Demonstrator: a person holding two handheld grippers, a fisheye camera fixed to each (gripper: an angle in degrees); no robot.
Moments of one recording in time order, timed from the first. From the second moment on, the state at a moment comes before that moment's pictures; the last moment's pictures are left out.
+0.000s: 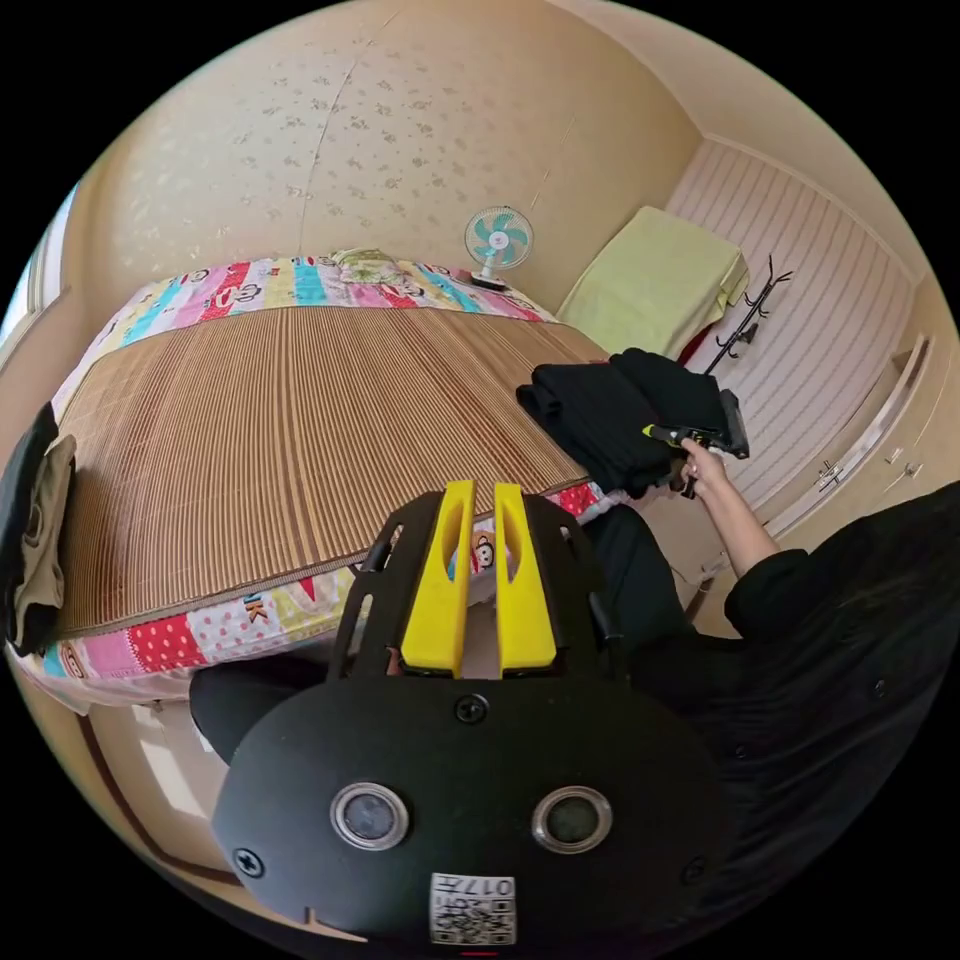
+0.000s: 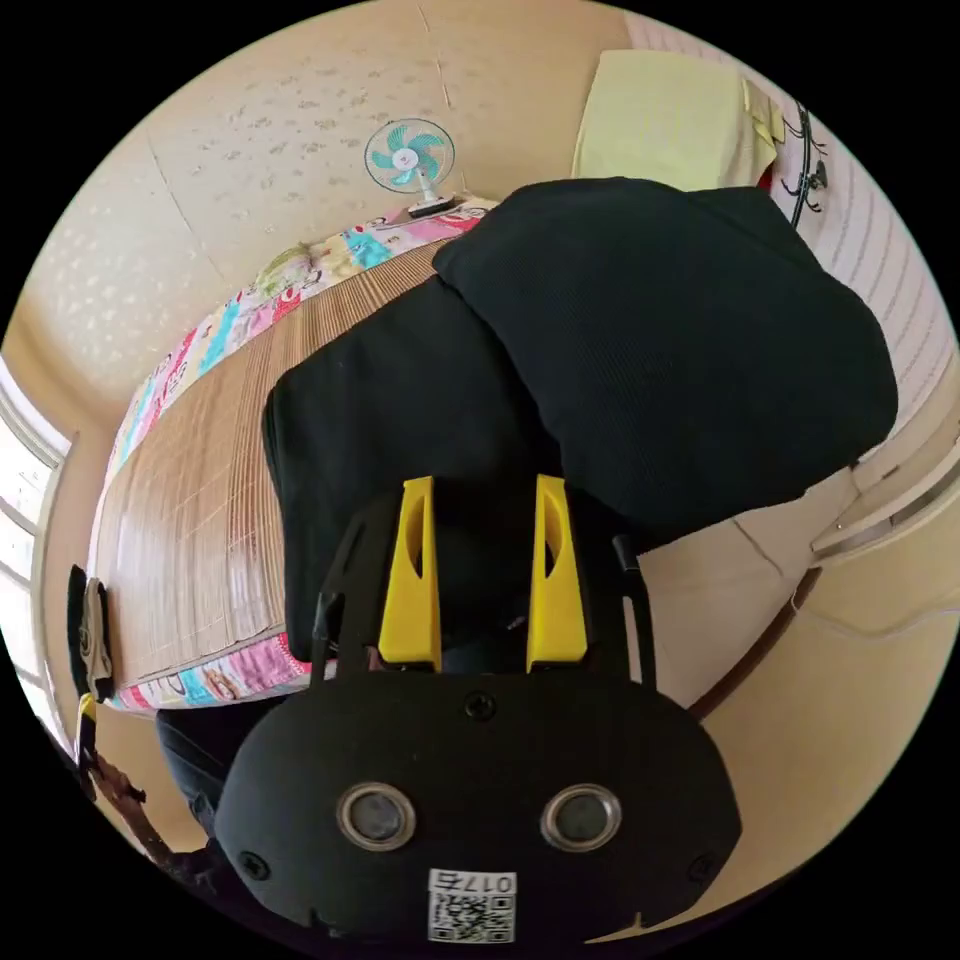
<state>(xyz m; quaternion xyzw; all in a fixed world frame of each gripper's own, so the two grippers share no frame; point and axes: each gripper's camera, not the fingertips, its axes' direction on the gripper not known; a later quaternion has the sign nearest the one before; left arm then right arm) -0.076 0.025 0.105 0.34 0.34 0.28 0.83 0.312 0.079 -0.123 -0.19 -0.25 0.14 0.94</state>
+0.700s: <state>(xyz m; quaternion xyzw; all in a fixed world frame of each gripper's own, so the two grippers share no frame) -0.156 0.040 0.200 0.29 0.34 0.24 0.86 0.067 0.085 -0.353 -0.06 -0.73 -0.25 0.63</state>
